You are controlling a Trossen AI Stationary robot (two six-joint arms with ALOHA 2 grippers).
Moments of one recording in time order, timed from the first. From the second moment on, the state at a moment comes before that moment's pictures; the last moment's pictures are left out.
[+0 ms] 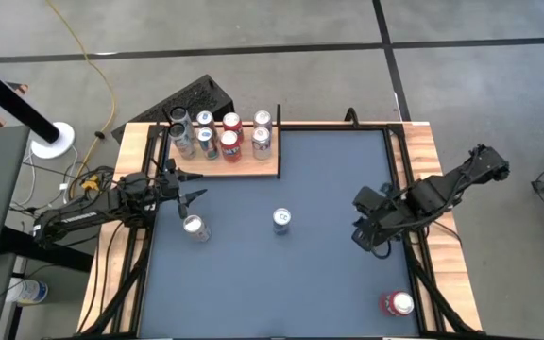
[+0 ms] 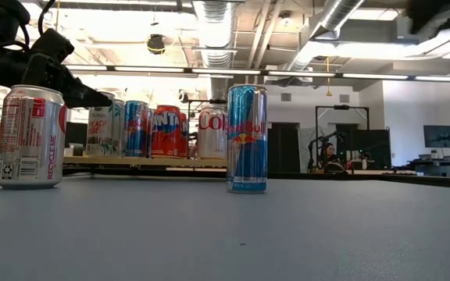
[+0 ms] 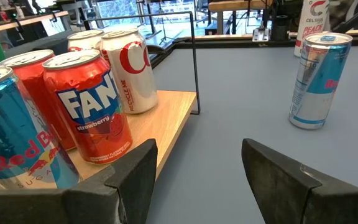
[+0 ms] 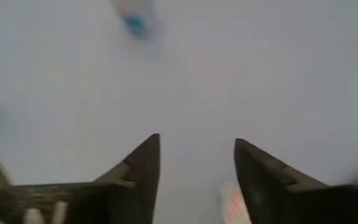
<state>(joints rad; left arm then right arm) 0.29 0.04 0.07 -0.15 -0.09 0.11 0.51 1.27 1.36 -1.36 0.34 1.07</state>
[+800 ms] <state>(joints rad) 0.29 0.04 0.07 -0.15 -0.09 0.11 0.57 1.27 1.36 -0.95 0.69 0.56</state>
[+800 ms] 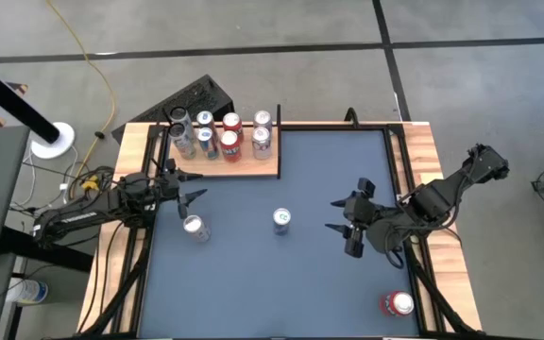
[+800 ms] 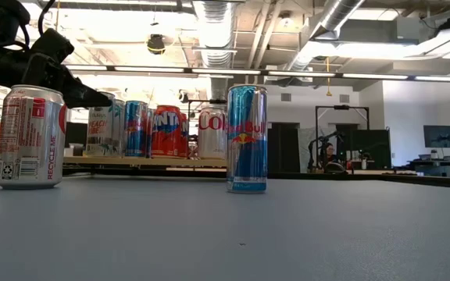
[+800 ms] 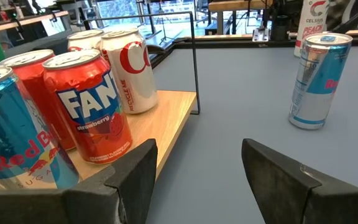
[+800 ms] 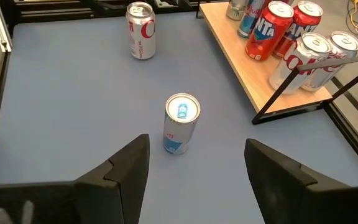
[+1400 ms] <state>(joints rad) 0.29 0.04 0.12 -0.14 0.05 -0.43 0.56 1.26 1.36 -1.07 0.68 0.67</state>
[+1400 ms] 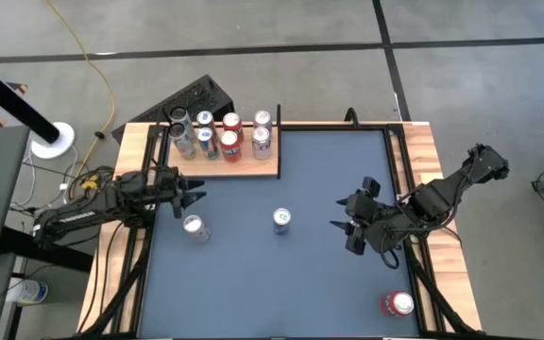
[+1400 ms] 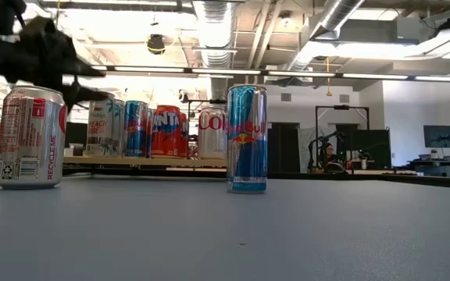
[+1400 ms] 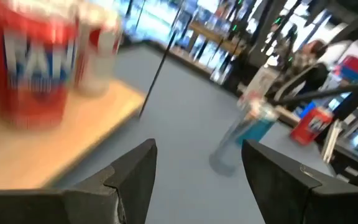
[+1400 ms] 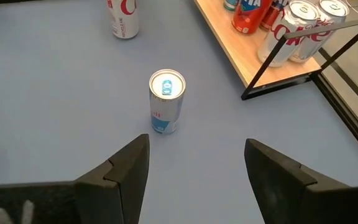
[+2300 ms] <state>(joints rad) 0.00 0.40 0.49 -0.27 -0.04 -0.32 0.54 1.26 1.36 -1.05 0.64 0.70</state>
